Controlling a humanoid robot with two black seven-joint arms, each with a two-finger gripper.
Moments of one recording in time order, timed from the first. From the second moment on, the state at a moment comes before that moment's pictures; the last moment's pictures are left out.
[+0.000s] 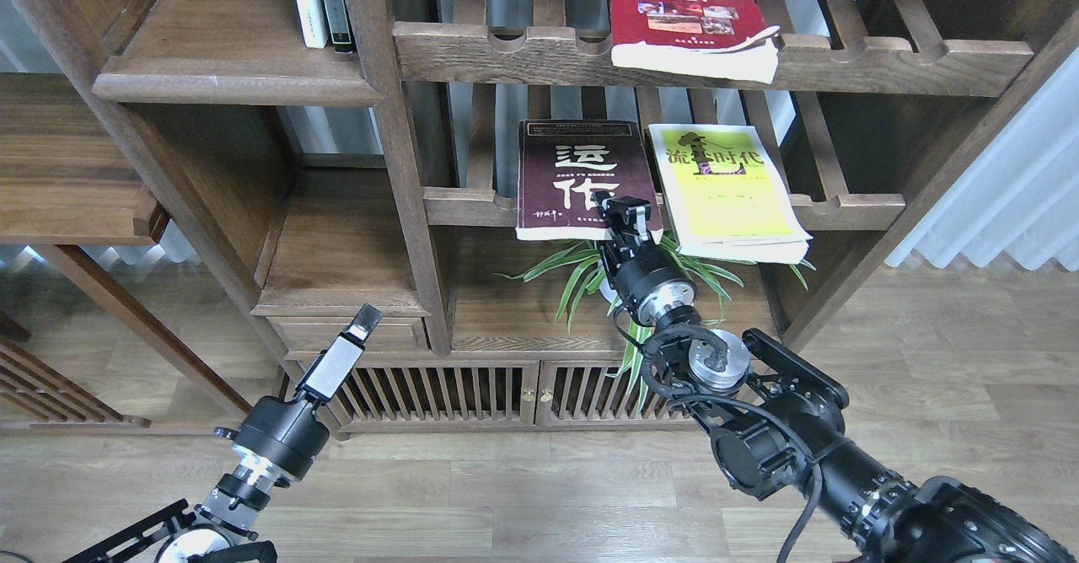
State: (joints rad) left arm -0.14 0.31 -0.61 -1.17 -0.01 -0.49 -0.49; right arm 0.49 0.01 0.81 0.85 0.67 0.27 0.19
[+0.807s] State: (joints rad) left arm -0.13 0.27 -0.68 -1.14 -0.12 -0.49 -0.49; right arm 0.18 0.01 0.79 1.21 0.64 0.58 0.08
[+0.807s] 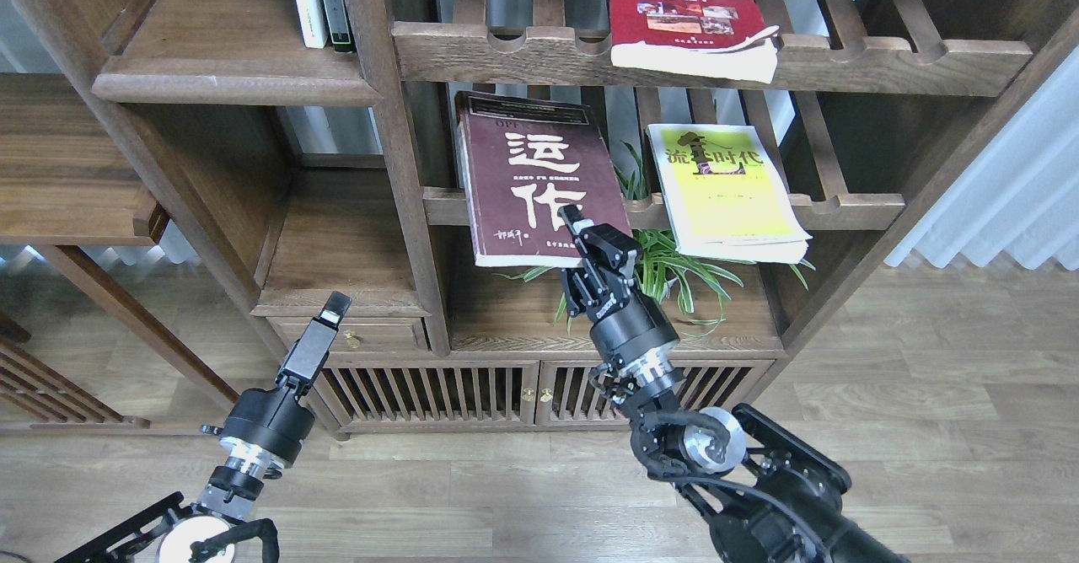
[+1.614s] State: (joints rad) left arm -0.11 0.45 -0.58 -1.35 -0.35 -0.49 -0.49; right arm 0.07 -0.09 0.57 1.23 0.54 0.58 0.00
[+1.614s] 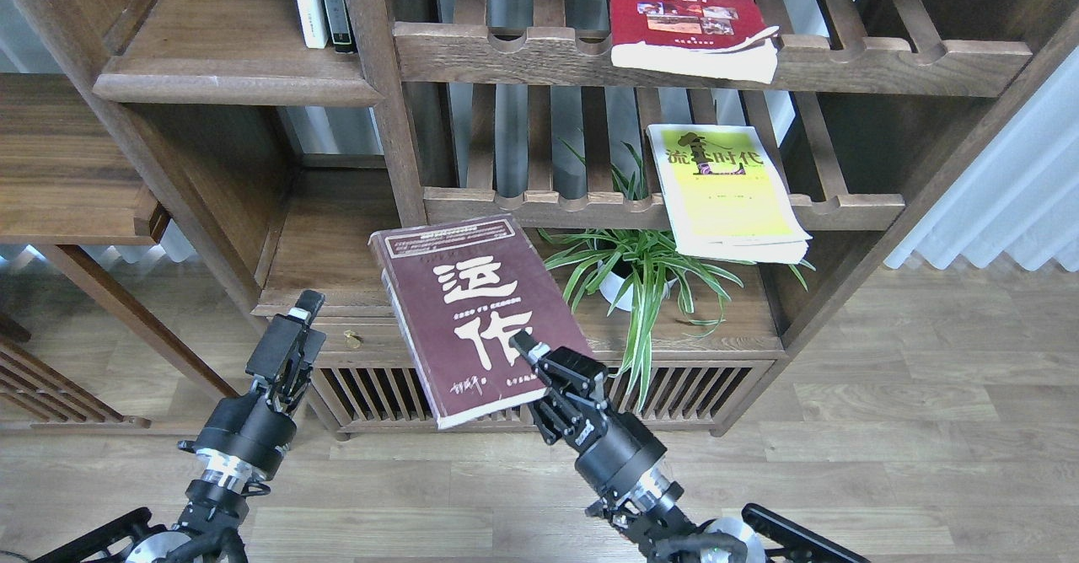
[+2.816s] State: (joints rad) left arm -0.12 0.42 -0.43 -1.36 -0.34 -0.49 -0.40; right arm 0.08 -0.01 0.49 1.15 0.44 0.58 -0.04
